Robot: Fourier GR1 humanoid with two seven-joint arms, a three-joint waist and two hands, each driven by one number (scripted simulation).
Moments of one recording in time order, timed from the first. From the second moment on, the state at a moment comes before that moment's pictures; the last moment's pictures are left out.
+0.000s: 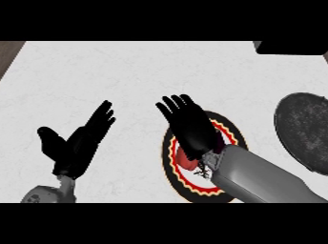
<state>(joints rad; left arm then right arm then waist) -0.09 0.24 -0.28 -1.56 0.36 0.10 0.19 -0.72 -0.32 0.92 -1.39 0.75 -0.02 0.57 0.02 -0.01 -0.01</state>
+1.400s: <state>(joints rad) -0.12 0.22 -0.27 -1.52 0.36 0.07 0.18 -0.82 -0.03 1.11 -1.05 0.55 0.66 1.14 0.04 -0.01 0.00</state>
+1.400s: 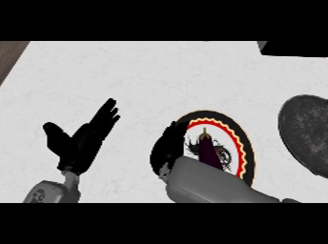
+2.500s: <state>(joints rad) -0.10 0.21 -0.24 -1.52 0.34 0.06 0.18 -0.83 -0.02 1.14 -1.00 0.66 0.76 1.14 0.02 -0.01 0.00</state>
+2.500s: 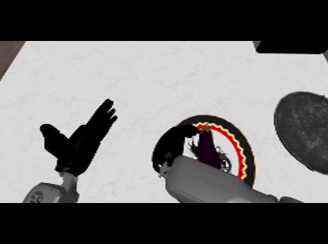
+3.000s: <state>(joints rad) -0.06 0.21 -0.21 -1.53 0.34 0.06 0.18 -0.71 -0.07 1.13 -1.18 0.77 0.68 1.04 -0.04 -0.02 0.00</state>
